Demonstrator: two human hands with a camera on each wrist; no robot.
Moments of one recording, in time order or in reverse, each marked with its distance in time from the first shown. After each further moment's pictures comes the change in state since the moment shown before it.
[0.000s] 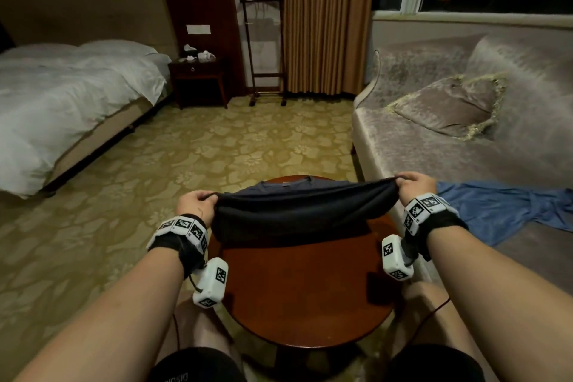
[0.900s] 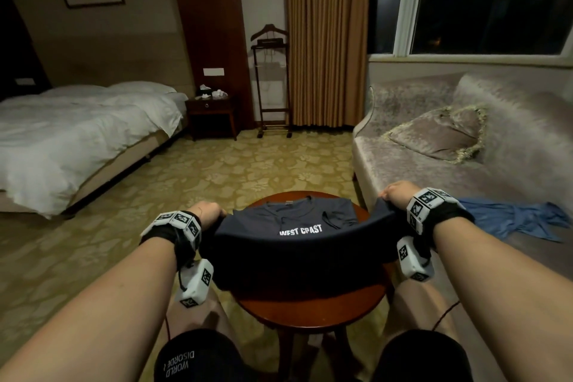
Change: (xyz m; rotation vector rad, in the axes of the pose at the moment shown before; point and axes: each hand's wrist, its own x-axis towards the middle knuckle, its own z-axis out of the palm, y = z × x) left_hand -0.098 0.047 -0.060 0.743 -0.336 0.121; right_hand -0.061 -0.047 -0.053 -0.665 -0.379 -0.229
